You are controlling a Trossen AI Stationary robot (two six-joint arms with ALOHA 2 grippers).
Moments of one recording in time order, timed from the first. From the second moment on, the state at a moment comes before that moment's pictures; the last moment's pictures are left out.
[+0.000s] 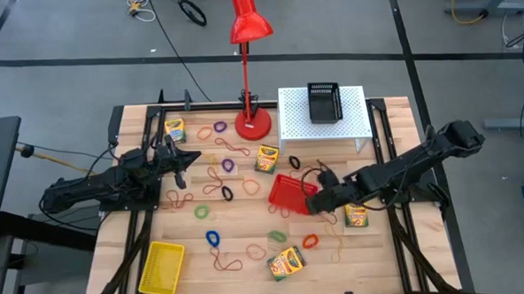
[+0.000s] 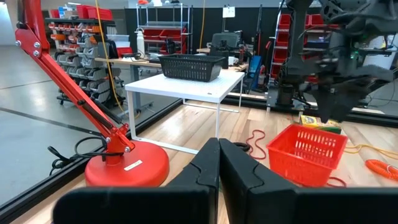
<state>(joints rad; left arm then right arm) 0.21 0.02 0.01 0.06 -0.16 0.00 0.34 1.35 0.82 -0.54 0.17 1.33</state>
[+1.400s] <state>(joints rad) 0.21 0.02 0.01 0.06 -0.16 0.00 0.36 1.55 0.89 -0.53 0.25 -0.50</state>
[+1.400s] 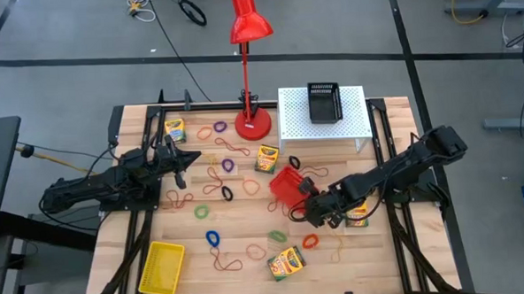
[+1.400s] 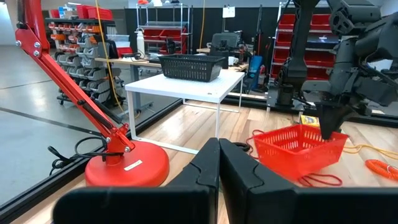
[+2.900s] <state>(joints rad) 0.21 0.02 0.01 0.17 -0.08 0.02 0.44 1.48 1.56 -1.14 0.34 -0.18</state>
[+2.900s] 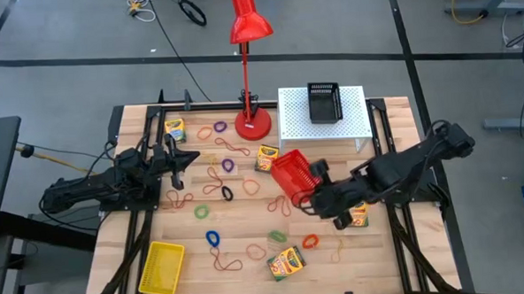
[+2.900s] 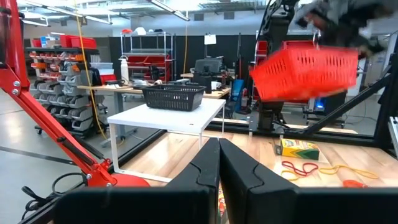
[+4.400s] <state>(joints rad) 0.21 0.02 0.01 0.17 -0.08 0.02 -0.63 1.19 1.36 -1.42 0.32 -0.54</state>
